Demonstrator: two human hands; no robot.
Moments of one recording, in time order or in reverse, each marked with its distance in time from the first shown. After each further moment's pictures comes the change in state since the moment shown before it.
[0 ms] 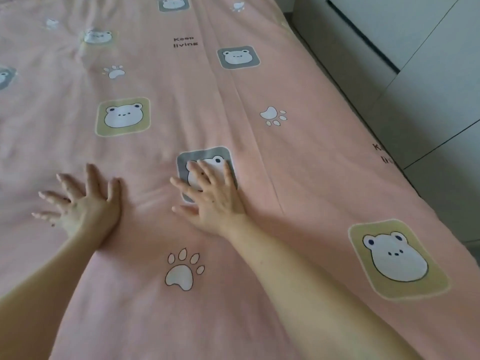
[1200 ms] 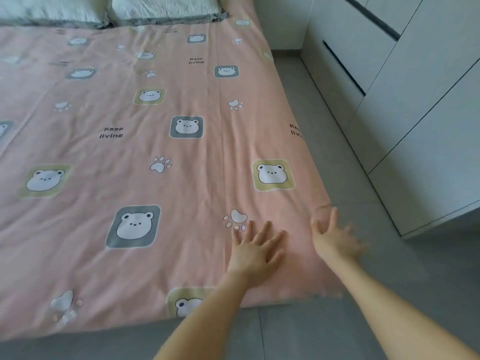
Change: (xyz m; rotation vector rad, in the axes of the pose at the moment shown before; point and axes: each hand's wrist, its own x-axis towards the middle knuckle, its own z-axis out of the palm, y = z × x) left_hand -0.519 0.145 0.033 -0.028 -0.289 0.799; right_hand -0.441 0.175 -0.076 0.203 -0.293 1.041
